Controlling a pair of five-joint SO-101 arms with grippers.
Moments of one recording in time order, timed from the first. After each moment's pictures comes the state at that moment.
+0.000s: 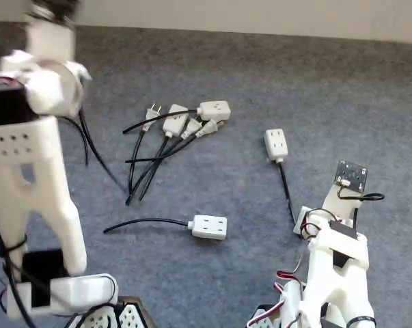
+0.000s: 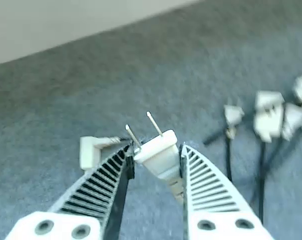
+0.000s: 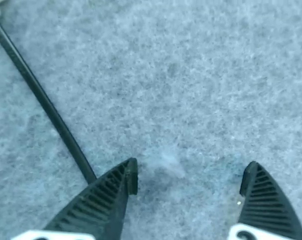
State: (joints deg) left arm -14.5 -8.3 -25.7 84.7 -18.1; right arm 16.4 -35.3 75.5 31.4 4.2
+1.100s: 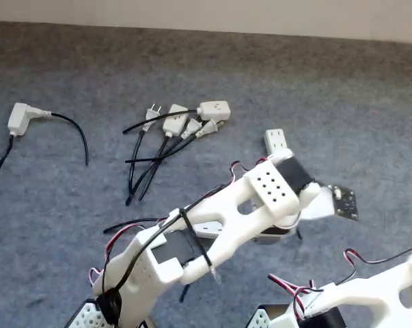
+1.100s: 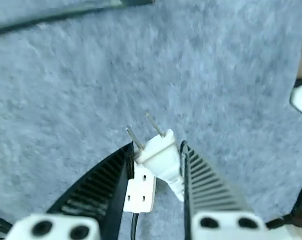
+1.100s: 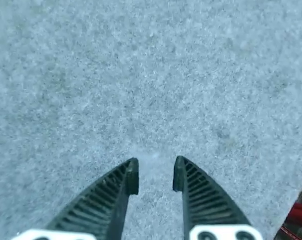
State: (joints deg) left arm 51.9 31.3 -31.3 101.4 -30.6; right arm 62.6 -35.3 46.6 48.8 21.1
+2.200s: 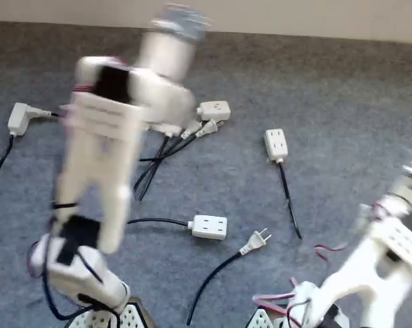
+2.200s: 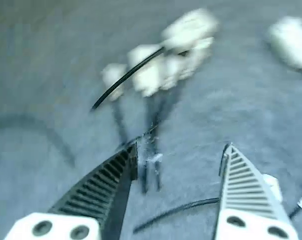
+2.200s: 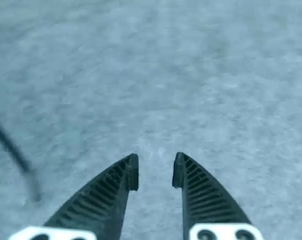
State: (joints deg) left arm 8.4 6.9 -36.6 101.6 -6.3; right arm 33.2 -35.3 47.5 62.6 23.5
